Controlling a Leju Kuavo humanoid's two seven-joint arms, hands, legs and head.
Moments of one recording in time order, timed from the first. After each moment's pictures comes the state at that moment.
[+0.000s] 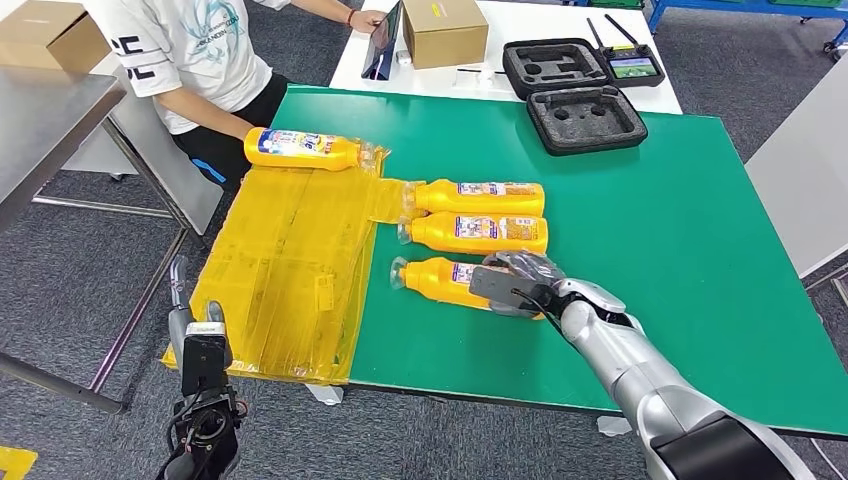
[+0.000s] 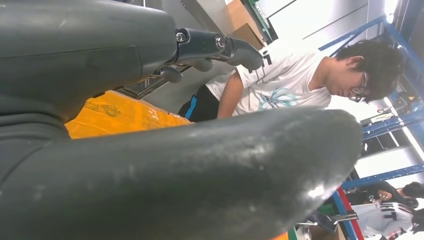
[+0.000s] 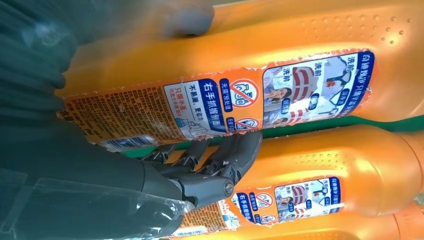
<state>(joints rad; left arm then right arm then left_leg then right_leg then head) -0.08 0.01 -0.13 -1.22 -0.15 0.64 -0.70 -0.76 -0.05 0.59 -0.48 0.81 0.04 -0.33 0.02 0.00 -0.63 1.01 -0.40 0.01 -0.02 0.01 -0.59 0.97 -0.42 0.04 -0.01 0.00</state>
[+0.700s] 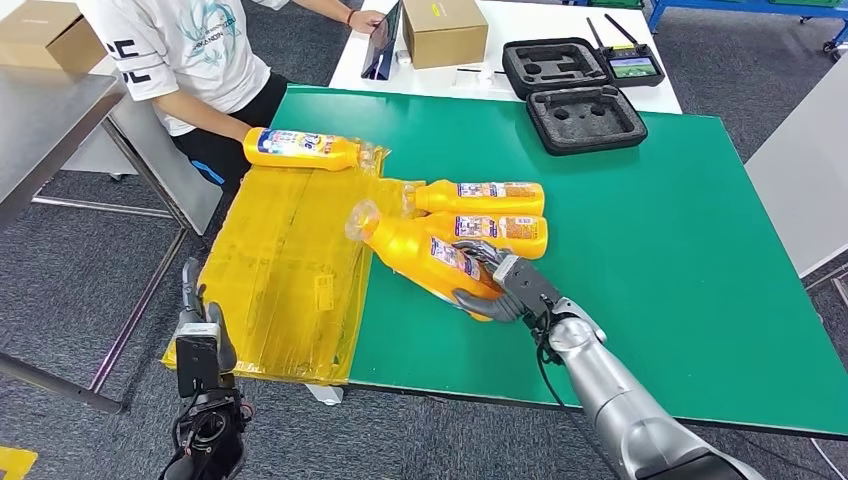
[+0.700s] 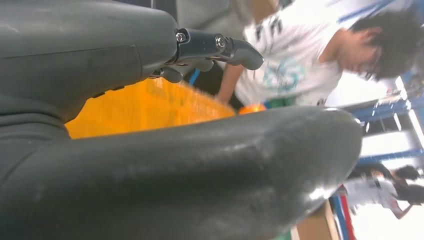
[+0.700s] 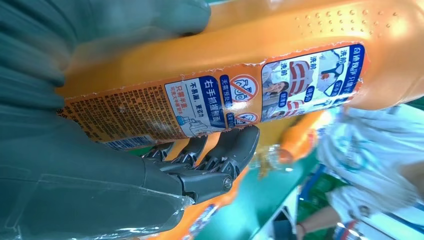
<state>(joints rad) -0.06 0.00 -0.14 -1.26 -0.04 0.51 -0.69 -0.62 0.01 0.44 -0.62 0.33 0.10 -0.69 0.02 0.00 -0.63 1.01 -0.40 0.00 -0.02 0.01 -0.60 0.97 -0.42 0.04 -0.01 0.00</state>
